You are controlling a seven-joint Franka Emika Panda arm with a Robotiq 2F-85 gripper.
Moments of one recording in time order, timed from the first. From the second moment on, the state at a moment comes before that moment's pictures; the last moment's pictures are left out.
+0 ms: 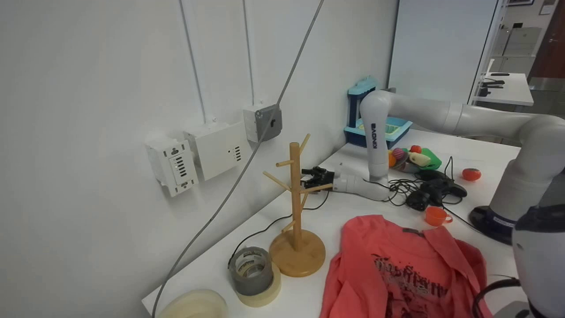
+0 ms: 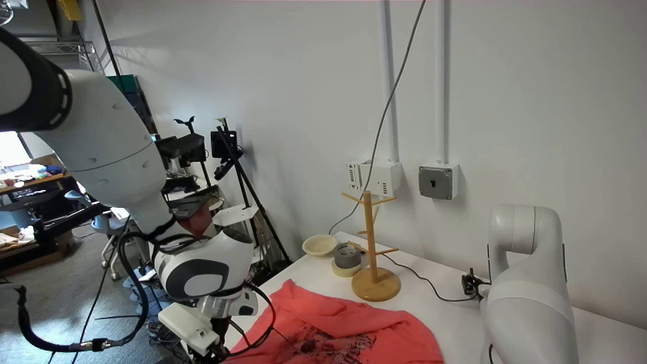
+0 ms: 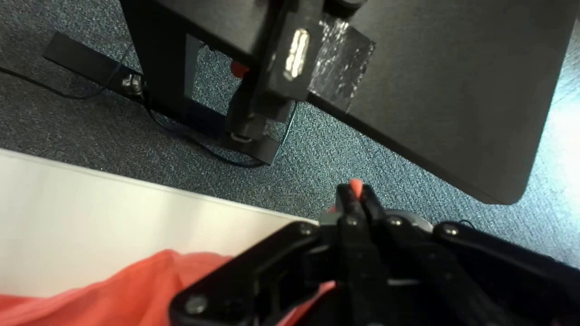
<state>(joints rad) -0.02 0.30 0.43 -2.65 0.26 2.50 -0.34</state>
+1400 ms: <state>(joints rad) 0.07 0.09 0.41 -2.64 0.32 2.39 -0.49</state>
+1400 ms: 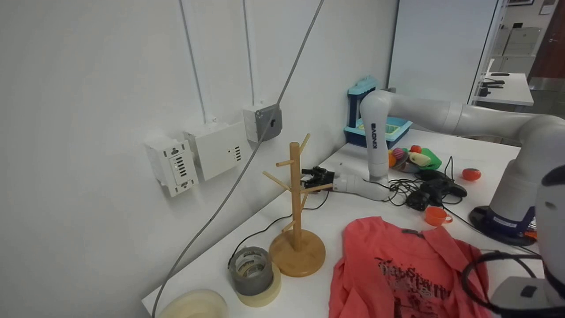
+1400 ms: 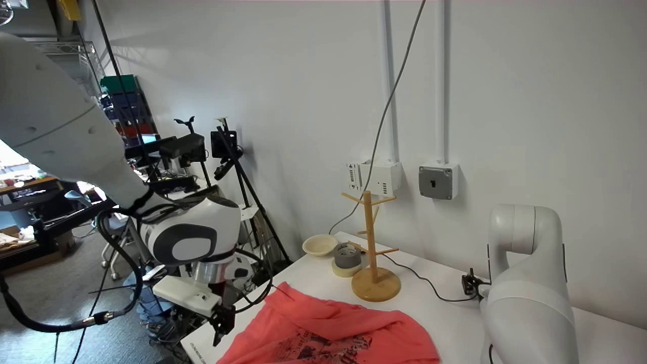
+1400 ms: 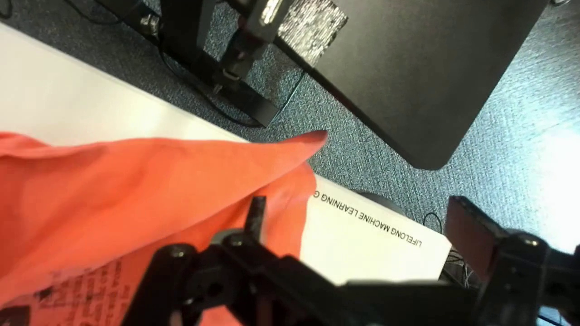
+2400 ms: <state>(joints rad) 0.26 -0.45 0.14 -2.74 0.29 2.38 -0.60</state>
